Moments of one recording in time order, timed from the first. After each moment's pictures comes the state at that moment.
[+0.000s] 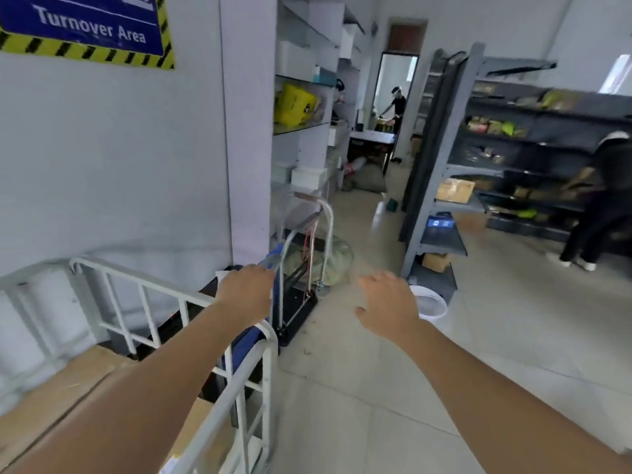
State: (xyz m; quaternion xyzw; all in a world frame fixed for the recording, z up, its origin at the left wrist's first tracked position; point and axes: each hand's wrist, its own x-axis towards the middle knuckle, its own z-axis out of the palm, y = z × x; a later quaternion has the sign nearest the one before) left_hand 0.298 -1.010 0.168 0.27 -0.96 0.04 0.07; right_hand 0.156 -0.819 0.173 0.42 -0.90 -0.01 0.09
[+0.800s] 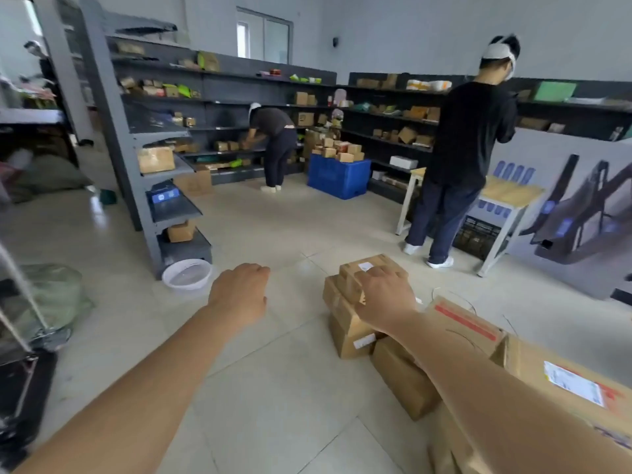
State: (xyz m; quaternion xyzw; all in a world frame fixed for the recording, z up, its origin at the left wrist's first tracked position) left_hand 0.216 -0.653 0.175 -0.23 -0.97 0.01 0.10; right_hand 0.297 -0.423 0.187 -0.06 -0.99 -0.04 0.07
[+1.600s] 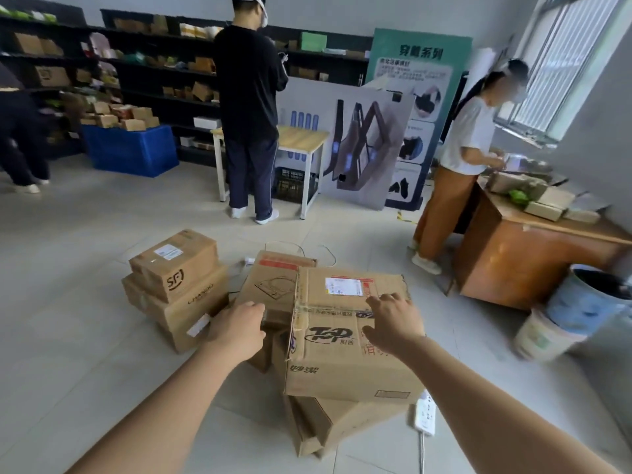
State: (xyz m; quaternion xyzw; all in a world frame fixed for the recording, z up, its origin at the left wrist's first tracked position) left_hand 0.386 -0.256 0.080 -0.47 -0.88 -0.04 -0.05; right_hand 0.595 -0.095 0.101 -0.41 -0.91 -0.04 -0.01
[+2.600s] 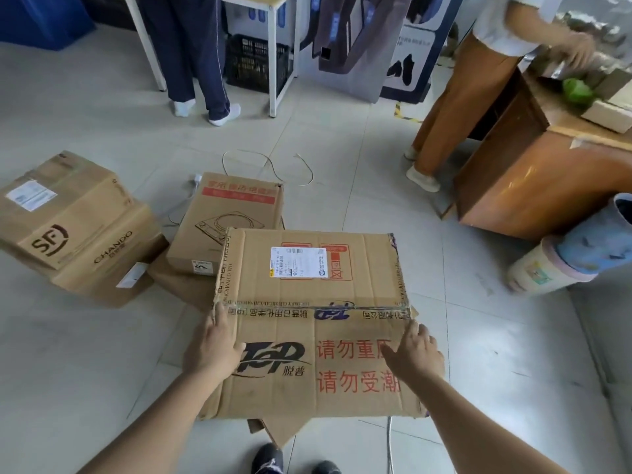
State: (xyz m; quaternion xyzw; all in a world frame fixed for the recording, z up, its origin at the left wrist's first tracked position) left_hand 0.356 -0.004 -0.127 -0.31 -0.91 -0.07 -0.26; right_hand 0.626 0.167 -0.121 -0.64 -0.73 0.17 -0.13
